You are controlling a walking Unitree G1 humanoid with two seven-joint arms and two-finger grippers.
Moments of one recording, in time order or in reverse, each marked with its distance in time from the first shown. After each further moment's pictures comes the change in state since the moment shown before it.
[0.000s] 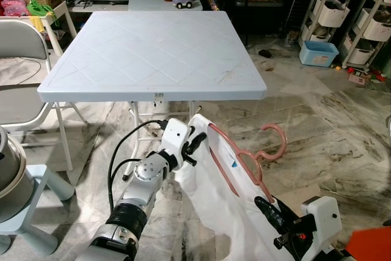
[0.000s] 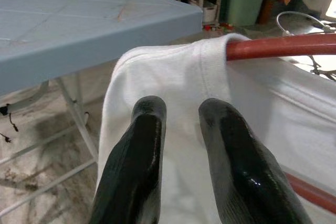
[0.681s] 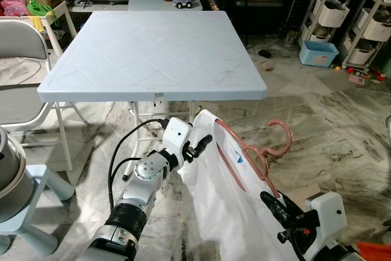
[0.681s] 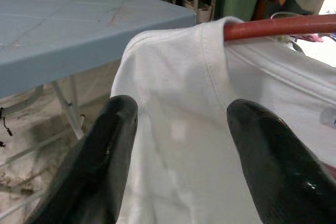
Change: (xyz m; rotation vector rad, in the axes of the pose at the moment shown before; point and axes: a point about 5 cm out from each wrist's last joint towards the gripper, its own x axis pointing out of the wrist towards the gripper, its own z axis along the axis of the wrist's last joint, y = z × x) left arm -0.002 0.002 0.004 0.011 -0.003 -0.010; right arm 0.001 -0.008 0.005 -0.044 -0.016 -0.046
